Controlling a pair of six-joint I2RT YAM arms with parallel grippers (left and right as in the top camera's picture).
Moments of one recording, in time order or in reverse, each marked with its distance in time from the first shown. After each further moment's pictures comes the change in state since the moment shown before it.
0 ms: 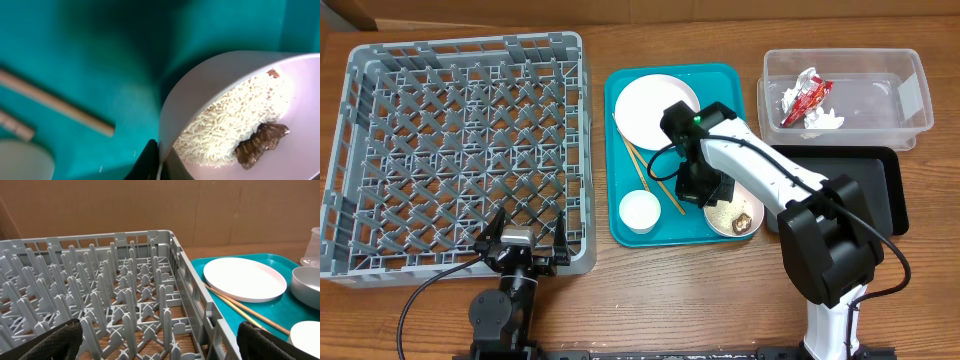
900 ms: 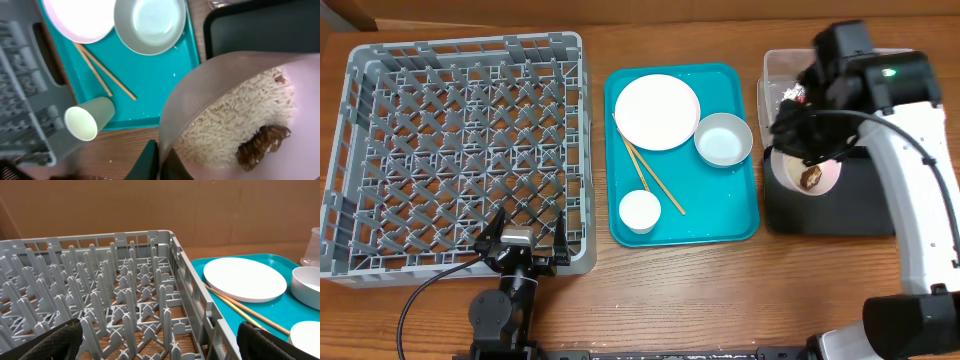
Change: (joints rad) left arm 0.000 0.000 0.000 0.000 0.000 0.000; right arm -0.459 -0.368 0.211 -0.220 -0.275 -0.426
